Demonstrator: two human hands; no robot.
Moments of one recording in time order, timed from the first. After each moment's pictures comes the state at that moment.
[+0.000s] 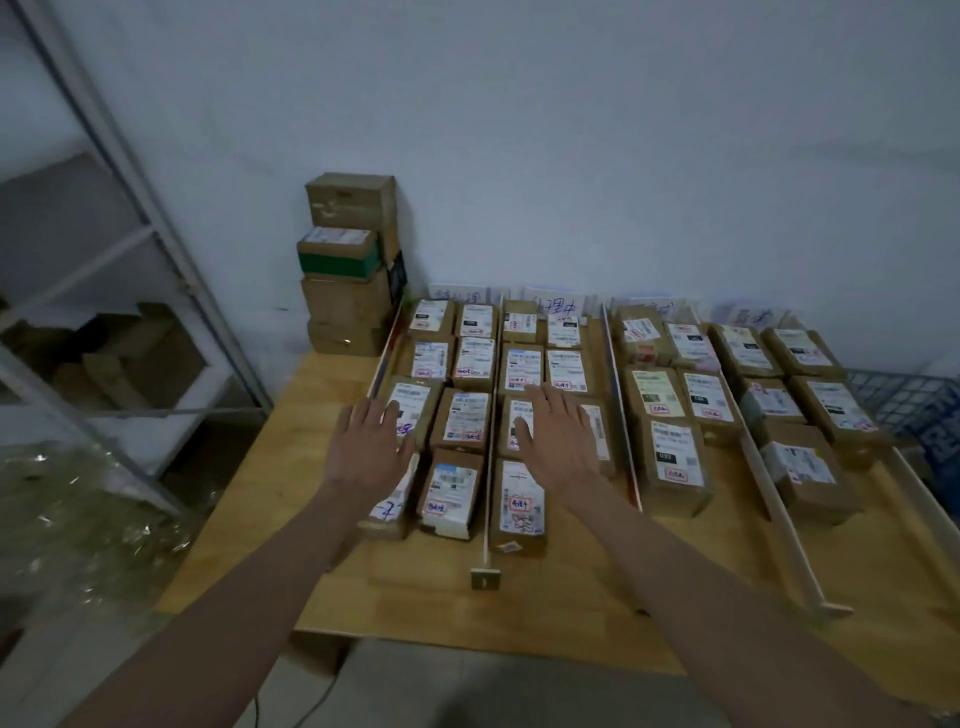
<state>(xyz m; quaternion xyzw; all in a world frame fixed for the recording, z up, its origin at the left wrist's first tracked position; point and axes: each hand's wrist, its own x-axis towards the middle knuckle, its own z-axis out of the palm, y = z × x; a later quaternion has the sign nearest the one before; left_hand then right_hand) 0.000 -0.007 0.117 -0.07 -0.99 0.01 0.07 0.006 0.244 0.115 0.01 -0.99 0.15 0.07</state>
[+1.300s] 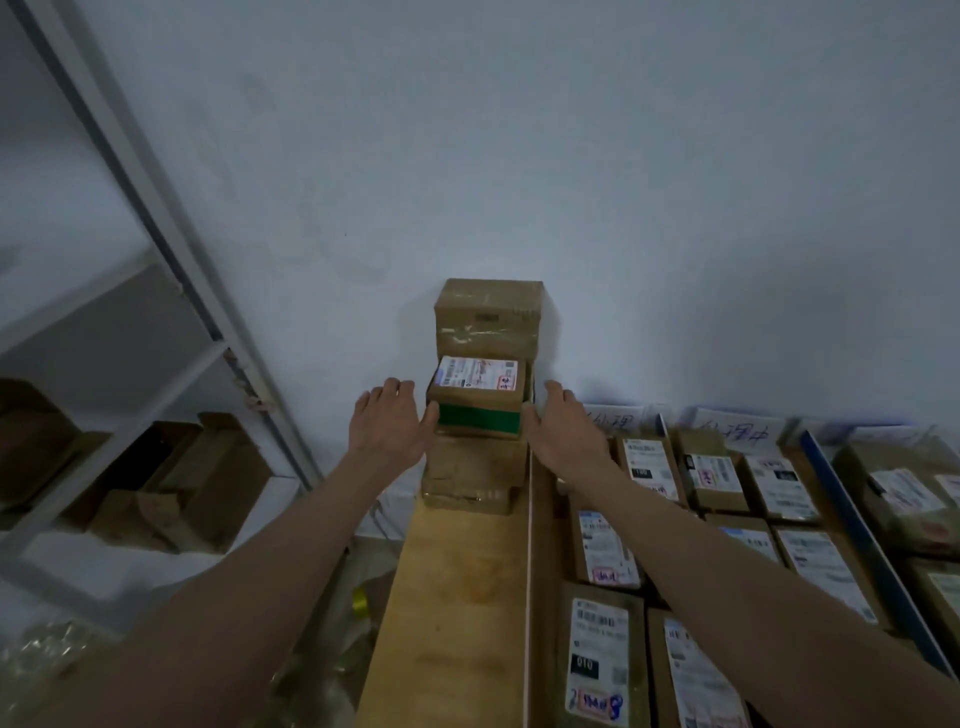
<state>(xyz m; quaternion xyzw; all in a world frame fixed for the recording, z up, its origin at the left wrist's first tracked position) -0.419 -0.249 0.181 0.00 -1.00 -0.08 0.05 -0.407 -0.031 0.166 -0.03 -0.95 0.30 0.04</state>
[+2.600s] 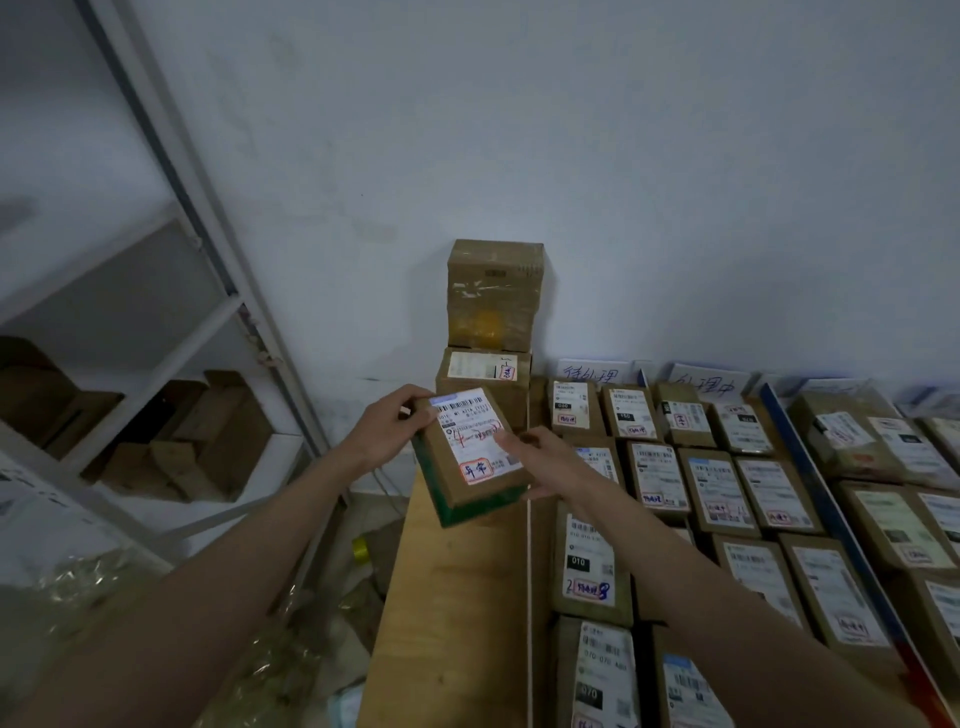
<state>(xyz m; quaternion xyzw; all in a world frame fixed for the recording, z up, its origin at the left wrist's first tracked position) -0.321 -0.305 0.172 -0.08 -0.89 -0.44 -0.08 -0.264 -0.066 0.170 -0.09 -0.77 0.60 -0.22</state>
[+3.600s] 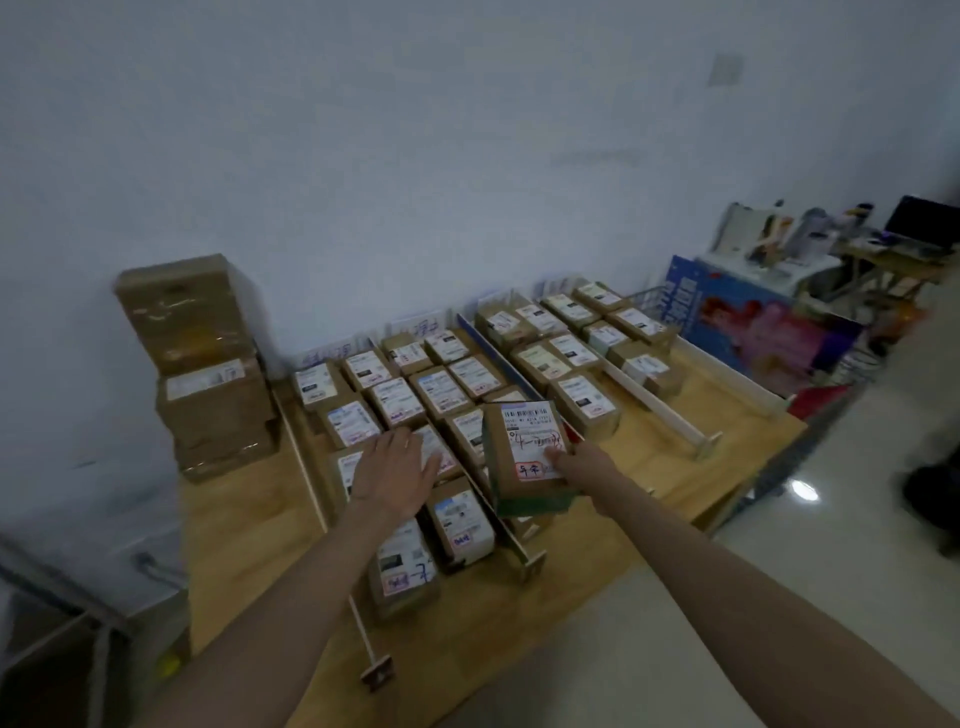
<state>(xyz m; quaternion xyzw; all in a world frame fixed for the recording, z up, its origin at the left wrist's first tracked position) -0.085 -0.073 0.147 -0.40 -0.92 -0.04 -0.01 0.069 0.132 0.163 -0.48 -0.70 0.52 0.01</state>
